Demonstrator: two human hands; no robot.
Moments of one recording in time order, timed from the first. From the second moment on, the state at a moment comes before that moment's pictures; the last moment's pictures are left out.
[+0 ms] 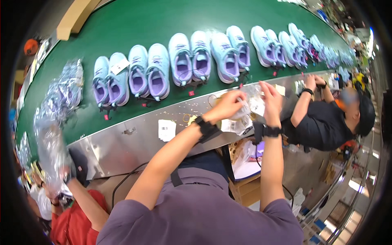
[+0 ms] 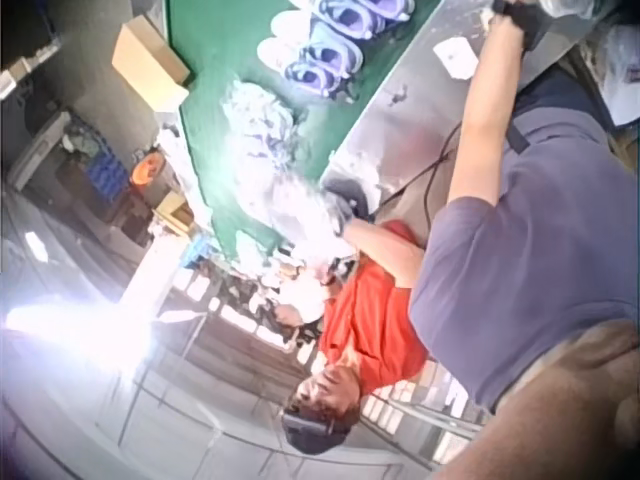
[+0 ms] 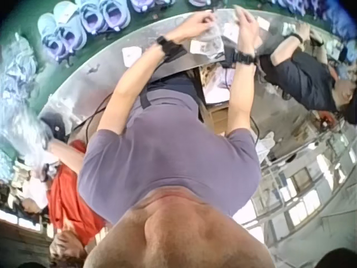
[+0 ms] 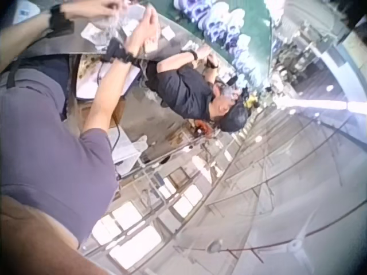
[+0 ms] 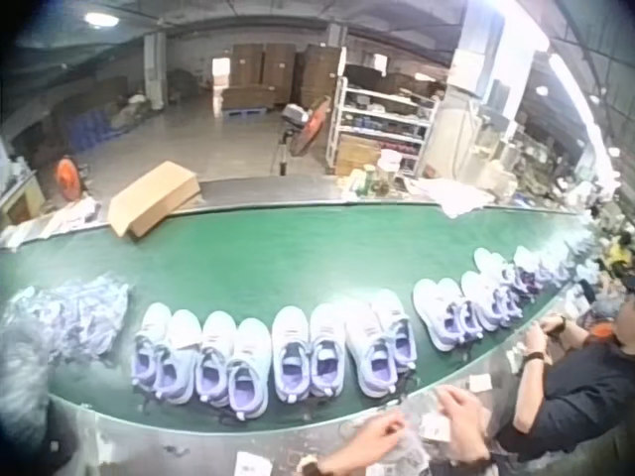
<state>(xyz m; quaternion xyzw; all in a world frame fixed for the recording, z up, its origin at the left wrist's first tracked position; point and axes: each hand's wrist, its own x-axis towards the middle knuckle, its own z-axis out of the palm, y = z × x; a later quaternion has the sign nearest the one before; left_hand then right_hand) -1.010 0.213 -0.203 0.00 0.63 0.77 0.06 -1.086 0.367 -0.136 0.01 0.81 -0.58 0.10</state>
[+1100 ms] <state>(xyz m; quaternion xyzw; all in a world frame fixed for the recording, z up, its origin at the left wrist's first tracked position) -0.956 0.120 -0.141 -0.10 0.77 0.55 -0.31 -1.042 0.236 -0.112 -0.30 0.81 -0.47 0.16</state>
